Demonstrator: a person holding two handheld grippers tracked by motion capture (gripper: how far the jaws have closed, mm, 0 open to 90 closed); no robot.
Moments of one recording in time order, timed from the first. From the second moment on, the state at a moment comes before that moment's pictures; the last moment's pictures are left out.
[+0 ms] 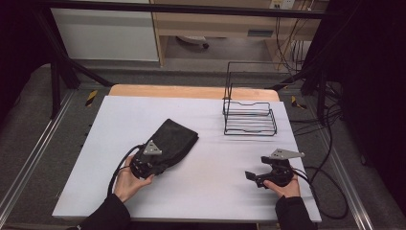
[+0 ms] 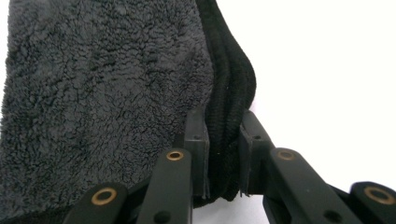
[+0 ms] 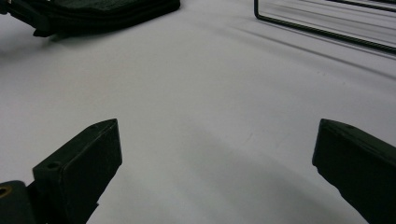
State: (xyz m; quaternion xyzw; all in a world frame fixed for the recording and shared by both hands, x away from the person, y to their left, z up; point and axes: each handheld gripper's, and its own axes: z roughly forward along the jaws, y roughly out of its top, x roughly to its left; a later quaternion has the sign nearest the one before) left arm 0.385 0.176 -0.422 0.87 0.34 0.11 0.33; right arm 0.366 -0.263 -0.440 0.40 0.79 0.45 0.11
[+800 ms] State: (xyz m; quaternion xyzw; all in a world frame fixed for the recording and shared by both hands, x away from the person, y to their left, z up) left arm 0.356 0.142 -0.411 0.87 0.32 0.05 0.37; right arm 0.366 -0.263 -0.440 0.40 0.79 0.45 0.10
